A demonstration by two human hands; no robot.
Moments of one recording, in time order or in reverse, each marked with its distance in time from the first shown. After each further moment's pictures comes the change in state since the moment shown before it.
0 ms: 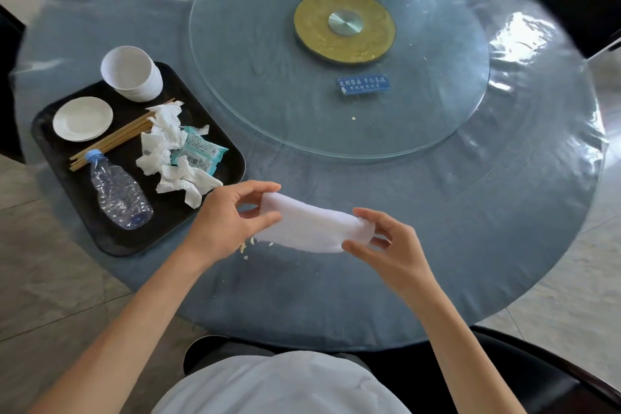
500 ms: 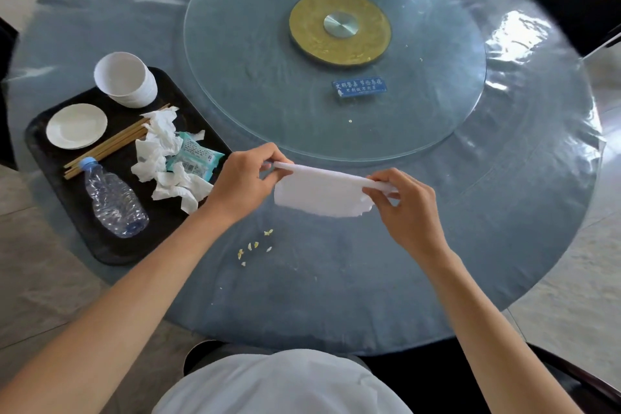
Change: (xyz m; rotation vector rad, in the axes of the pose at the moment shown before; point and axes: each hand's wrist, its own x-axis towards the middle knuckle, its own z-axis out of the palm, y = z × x) left_hand 0.071 0.012 0.012 0.297 0.088 0.349; right_hand 0.063 -0.019 -0.026 -0.424 0.267 -0.470
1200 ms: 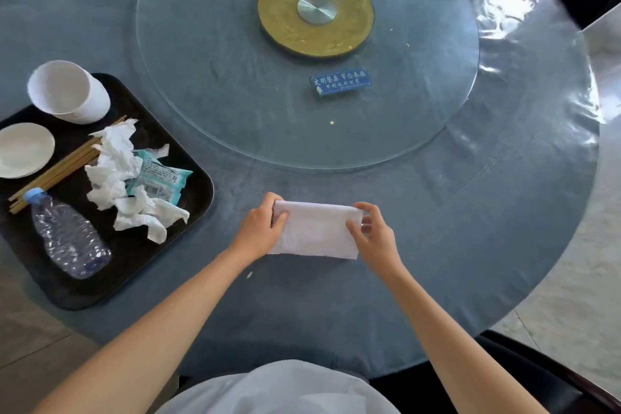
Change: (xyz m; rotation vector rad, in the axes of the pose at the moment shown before) left_hand 0.006 -0.074 0.123 0.029 -0.361 -0.443; right_hand -0.013 0.104 0.074 0.230 -0.233 0.665
